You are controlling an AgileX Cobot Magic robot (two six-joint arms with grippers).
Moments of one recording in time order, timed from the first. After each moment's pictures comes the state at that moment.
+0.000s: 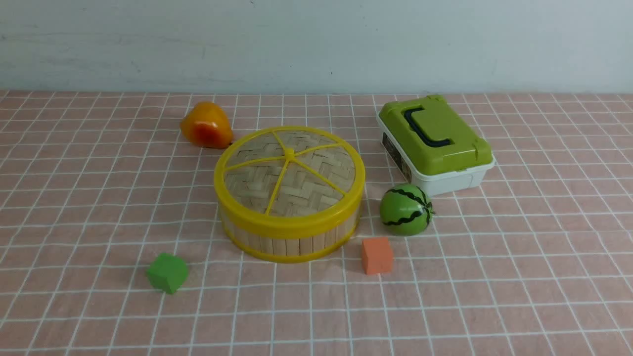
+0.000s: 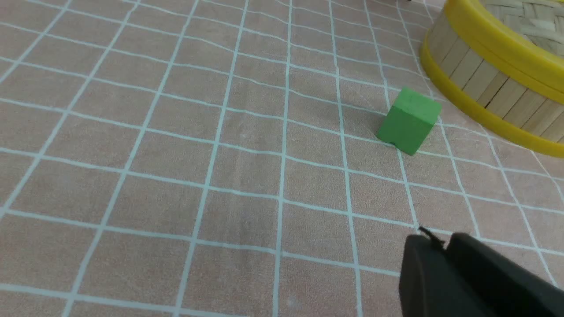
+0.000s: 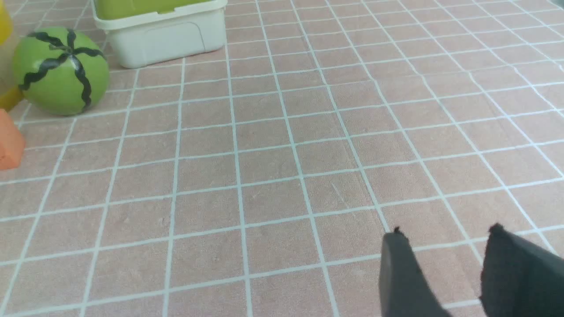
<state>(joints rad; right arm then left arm) -0.11 -0.01 0.02 0.02 0.39 0.10 -0.04 -0.02 0.03 -0.01 0.40 -0.31</state>
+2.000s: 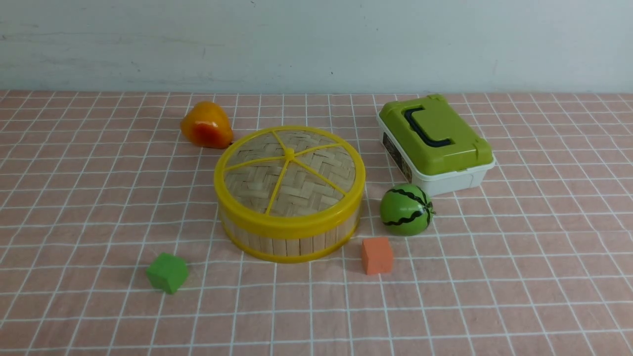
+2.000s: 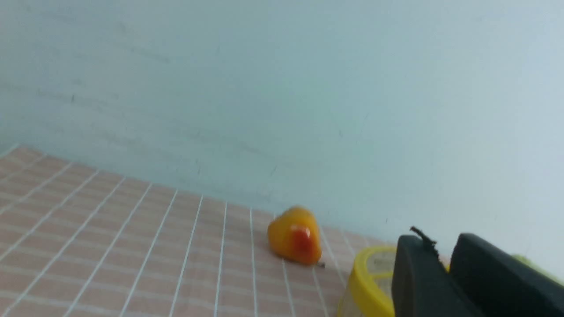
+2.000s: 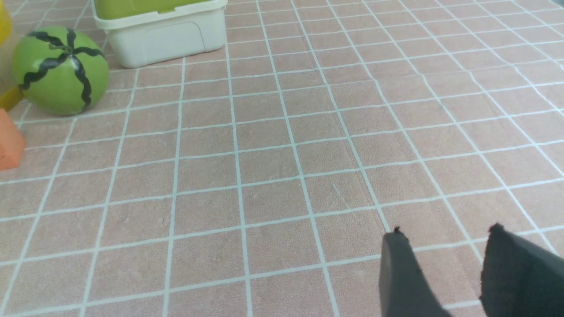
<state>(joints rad) -0.11 -0.01 0.02 0.02 0.39 0.10 -0.04 -0.02 0.03 0.00 -0.18 -0.31</state>
